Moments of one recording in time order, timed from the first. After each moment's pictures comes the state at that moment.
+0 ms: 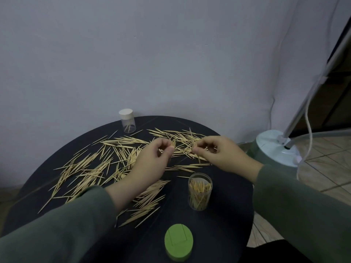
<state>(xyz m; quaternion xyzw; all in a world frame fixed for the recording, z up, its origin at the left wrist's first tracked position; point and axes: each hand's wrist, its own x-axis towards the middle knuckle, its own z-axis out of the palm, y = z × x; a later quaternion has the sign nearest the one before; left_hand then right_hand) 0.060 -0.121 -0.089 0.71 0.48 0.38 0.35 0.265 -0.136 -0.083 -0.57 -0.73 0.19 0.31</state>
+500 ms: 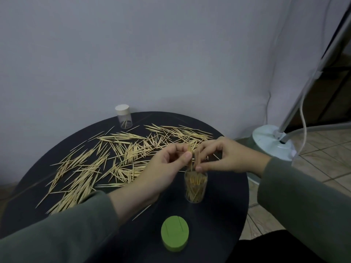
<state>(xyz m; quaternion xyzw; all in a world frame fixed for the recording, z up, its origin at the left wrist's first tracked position) 0.074 -0.157 -0.090 0.65 0.34 0.36 0.57 0.280 -0.160 -0.064 -0.45 -0.80 0.33 0.22</state>
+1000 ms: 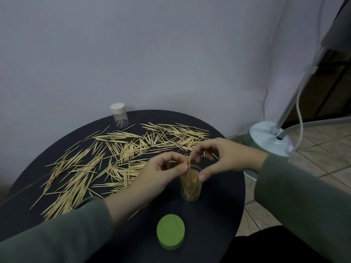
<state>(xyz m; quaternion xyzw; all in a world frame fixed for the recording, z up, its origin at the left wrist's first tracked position) 0.066 -0.153 -0.110 0.69 0.34 0.34 0.54 0.289 -0.160 -0.066 -0.49 -0.78 0.35 0.15</state>
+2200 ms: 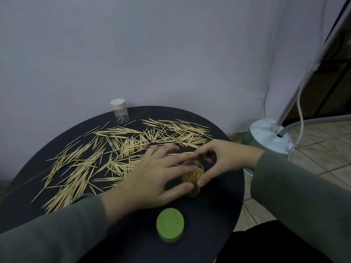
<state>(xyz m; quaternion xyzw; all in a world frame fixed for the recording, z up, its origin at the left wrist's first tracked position) 0.049 -0.154 -0.111 0.95 0.20 0.21 -0.07 0.284 -0.159 -0.070 -0.52 -0.79 0.34 0.05</state>
